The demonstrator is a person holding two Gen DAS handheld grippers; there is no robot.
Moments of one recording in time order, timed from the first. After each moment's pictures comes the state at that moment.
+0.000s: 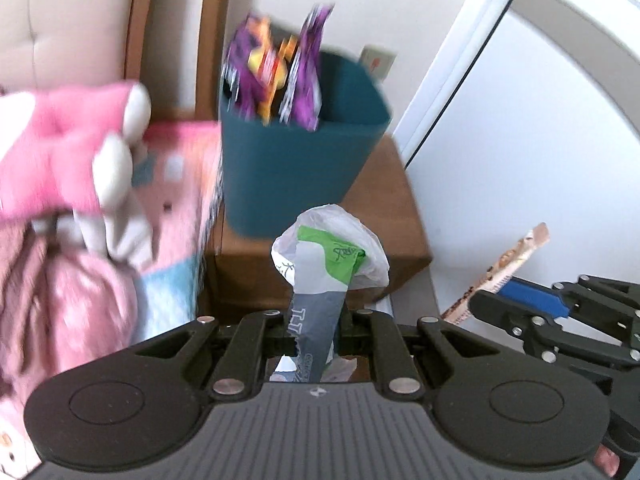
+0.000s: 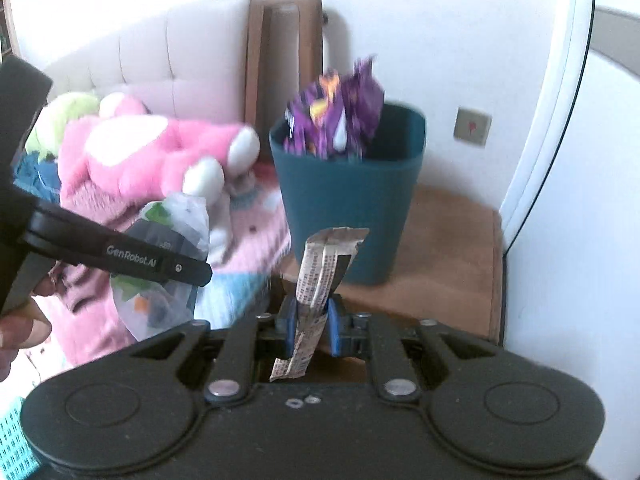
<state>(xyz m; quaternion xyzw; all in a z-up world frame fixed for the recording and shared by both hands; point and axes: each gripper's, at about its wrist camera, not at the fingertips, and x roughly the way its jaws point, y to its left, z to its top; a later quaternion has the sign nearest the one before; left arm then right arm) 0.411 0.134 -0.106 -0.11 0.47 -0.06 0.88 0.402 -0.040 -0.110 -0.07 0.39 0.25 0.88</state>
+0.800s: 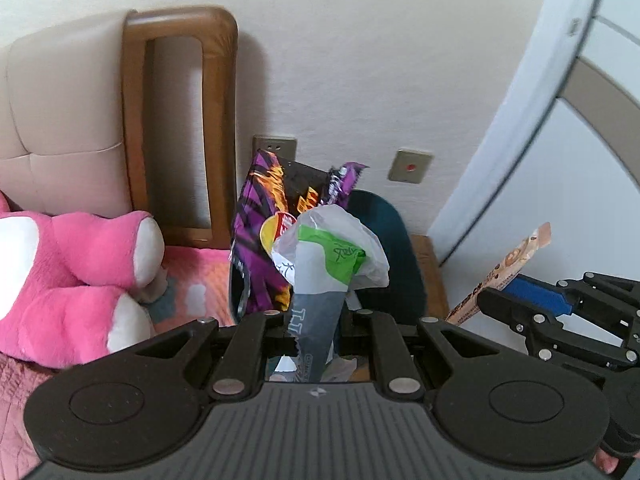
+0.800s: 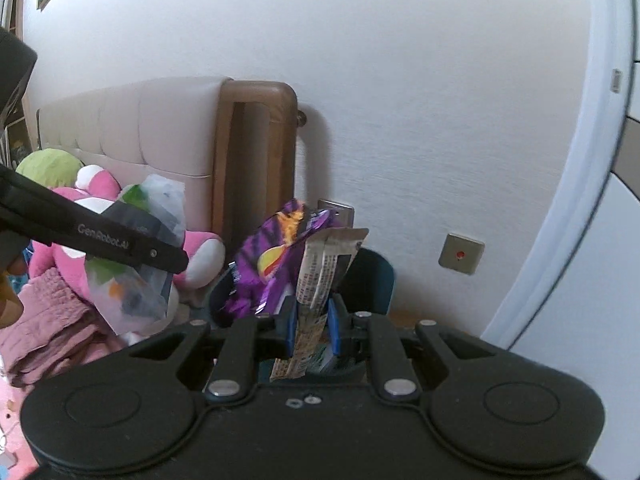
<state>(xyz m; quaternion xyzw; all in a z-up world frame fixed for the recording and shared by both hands) 0.607 0.145 -0.037 -0.09 0.43 0.01 0.90 0.583 -0.038 -0.053 -0.09 0.30 0.28 0.91</state>
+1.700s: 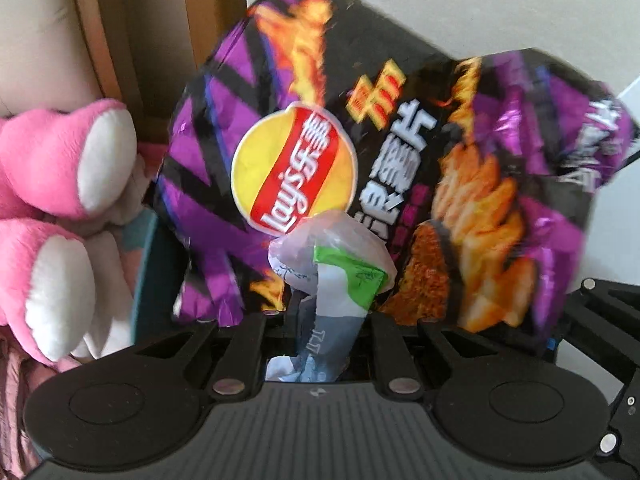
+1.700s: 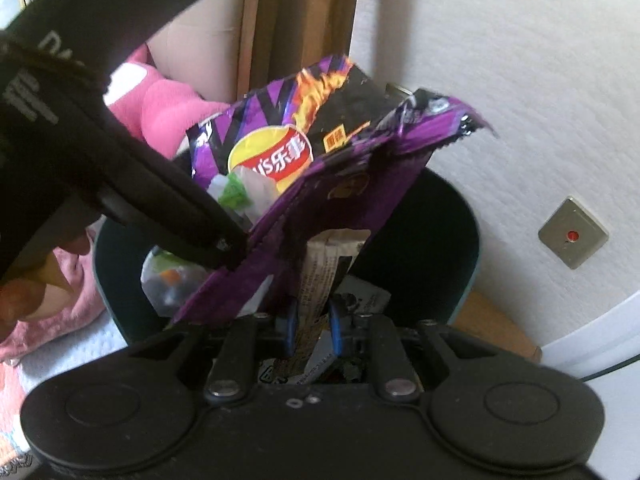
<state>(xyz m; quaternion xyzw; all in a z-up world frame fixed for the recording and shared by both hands) 0.749 0.148 -0.186 -0.14 0.59 0.08 0.79 0.723 0.023 -0.181 -0.21 0.43 0.39 0.79</state>
